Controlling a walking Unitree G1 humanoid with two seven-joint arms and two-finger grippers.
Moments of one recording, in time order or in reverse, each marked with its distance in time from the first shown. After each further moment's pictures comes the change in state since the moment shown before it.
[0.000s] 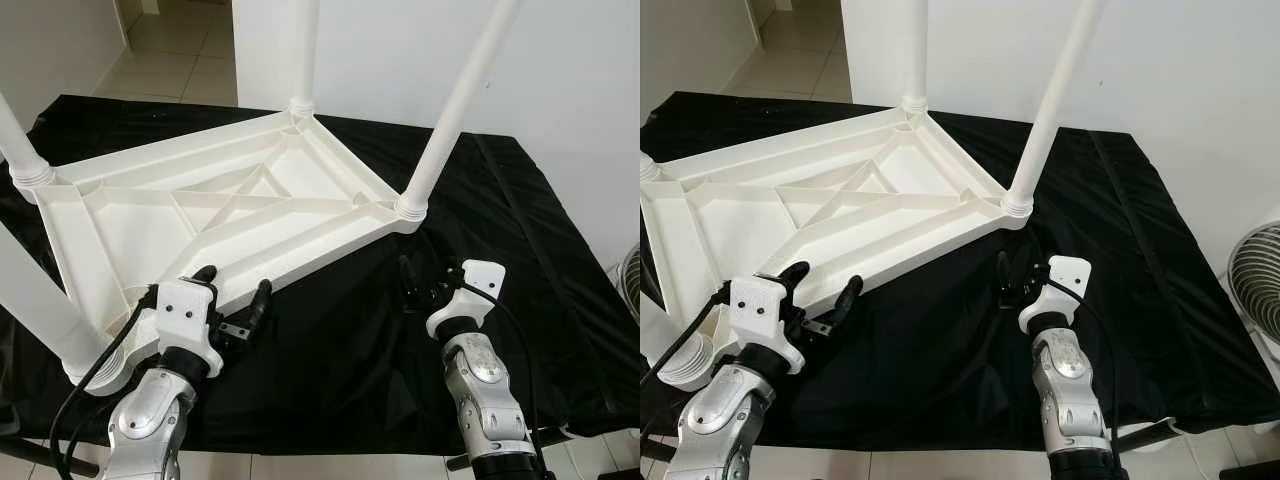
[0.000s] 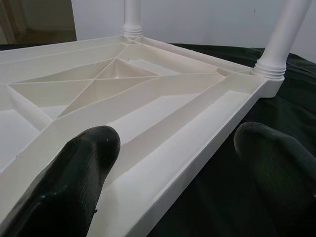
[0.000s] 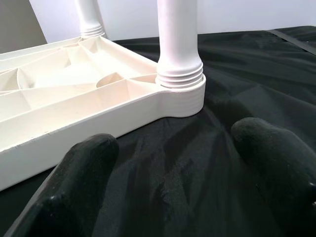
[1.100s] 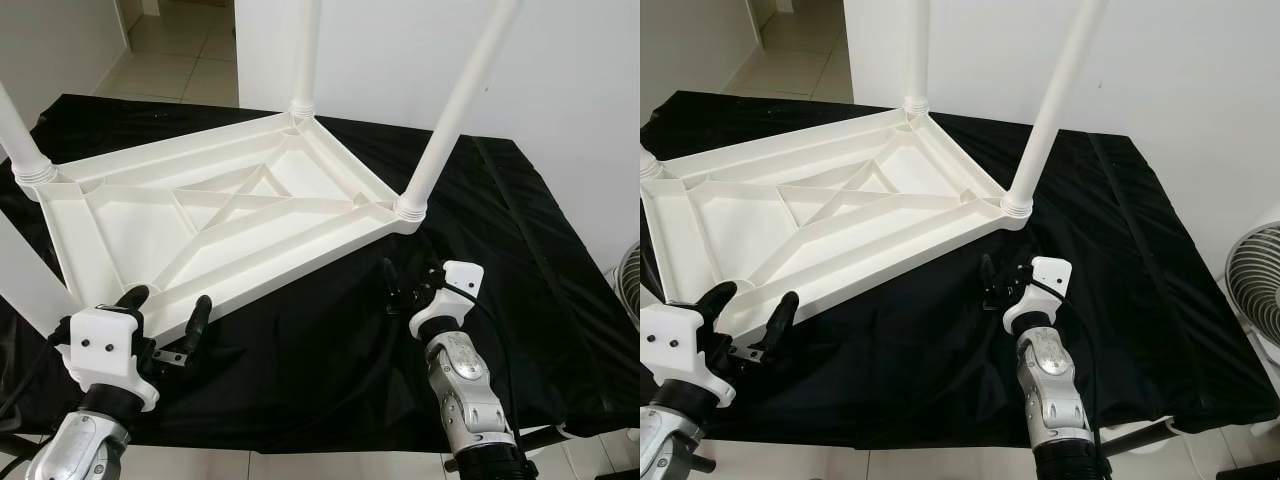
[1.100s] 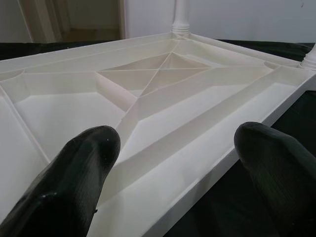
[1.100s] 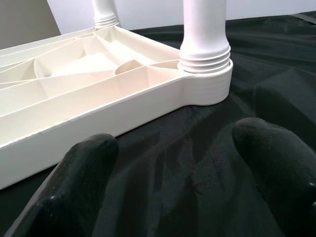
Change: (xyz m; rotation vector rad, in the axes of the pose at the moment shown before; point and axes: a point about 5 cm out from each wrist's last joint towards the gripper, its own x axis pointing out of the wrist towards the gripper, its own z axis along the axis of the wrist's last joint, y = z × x) left arm -0.053 0.039 0.014 0.077 0.036 0.165; right arm 0.009 0.016 -0.013 0.044 0.030 0.041
